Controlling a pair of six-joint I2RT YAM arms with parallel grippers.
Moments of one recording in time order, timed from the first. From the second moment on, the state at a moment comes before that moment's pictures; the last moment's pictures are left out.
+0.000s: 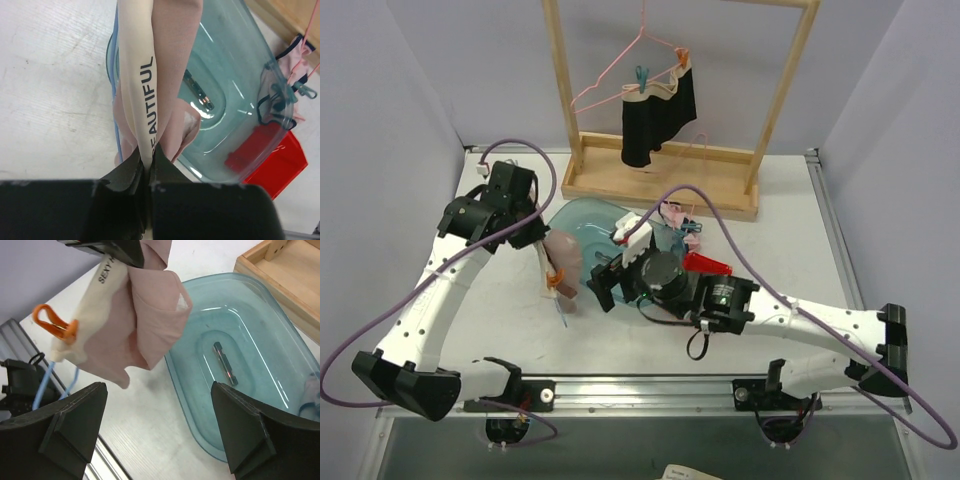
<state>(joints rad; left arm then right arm) -0.37 1.27 1.50 -1.16 -0.23 -0.75 1.22 1.26 1.15 -0.23 0.34 0.22</state>
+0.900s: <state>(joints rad) -0.36 1.19 1.30 -0.98 -0.25 -0.94 1.39 1.49 1.18 0.01 0.81 0.59</state>
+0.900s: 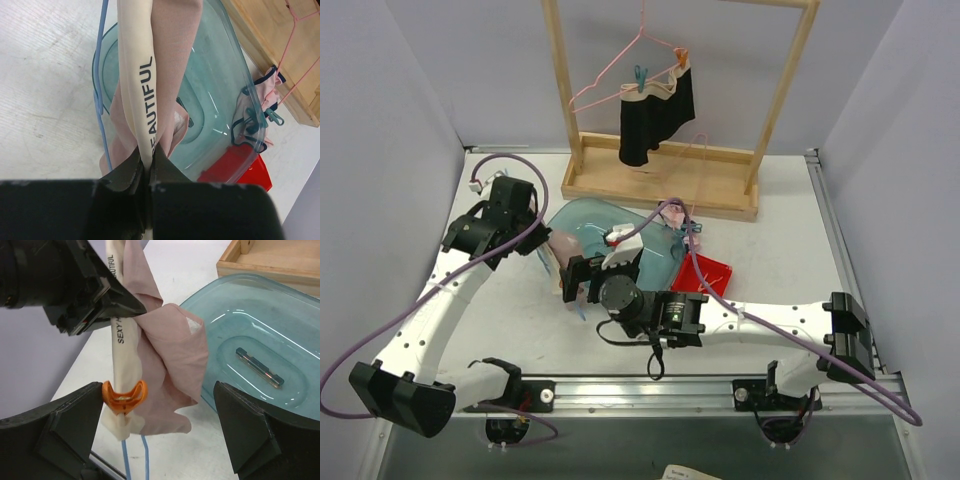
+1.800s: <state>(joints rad) -0.34 1.19 1.29 -0.92 -0.22 -0.93 1.30 1.53 1.17 0.12 0.53 0.65</state>
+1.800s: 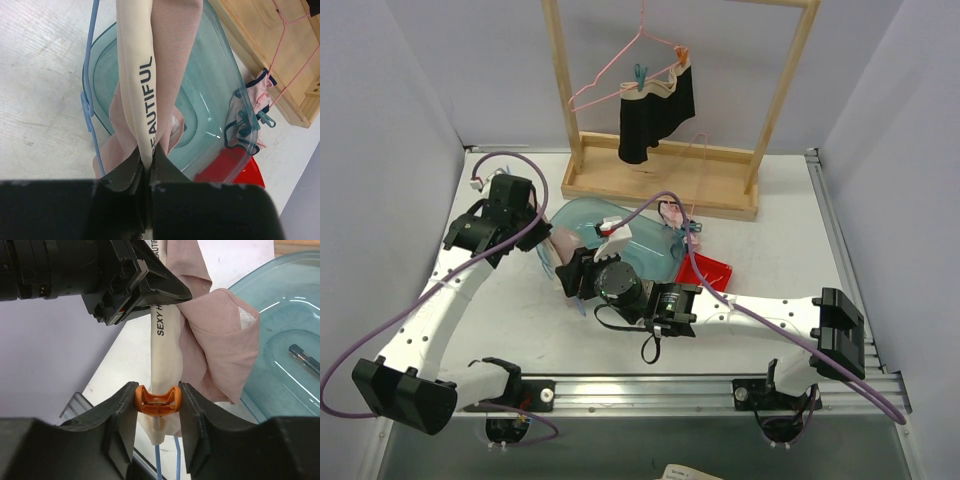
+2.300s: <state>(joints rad) -0.33 1.21 1.26 -0.89 -0.20 -0.92 1.30 1.52 1.17 0.12 0.61 0.60</state>
